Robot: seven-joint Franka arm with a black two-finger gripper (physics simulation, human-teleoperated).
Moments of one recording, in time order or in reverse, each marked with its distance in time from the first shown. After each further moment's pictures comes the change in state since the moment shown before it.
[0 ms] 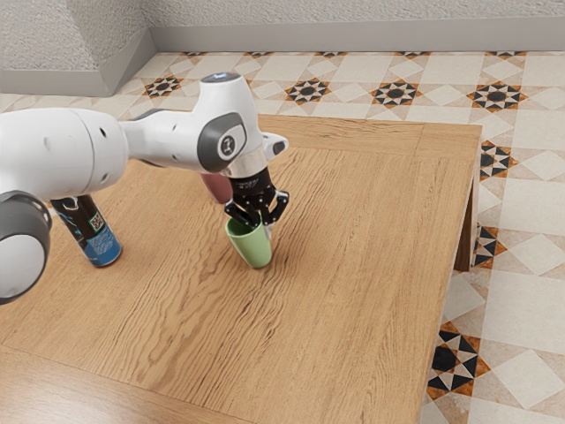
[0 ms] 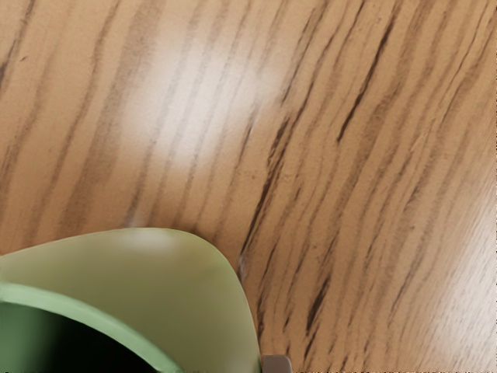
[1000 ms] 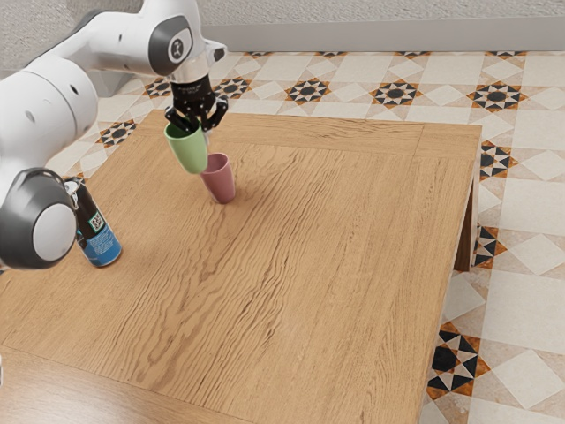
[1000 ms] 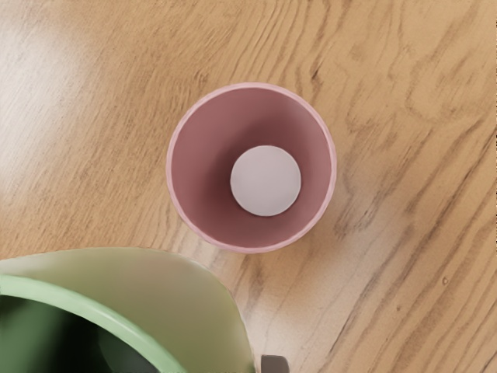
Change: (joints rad) arm 0.295 0.204 -0.058 0.628 0.192 -0.324 0.005
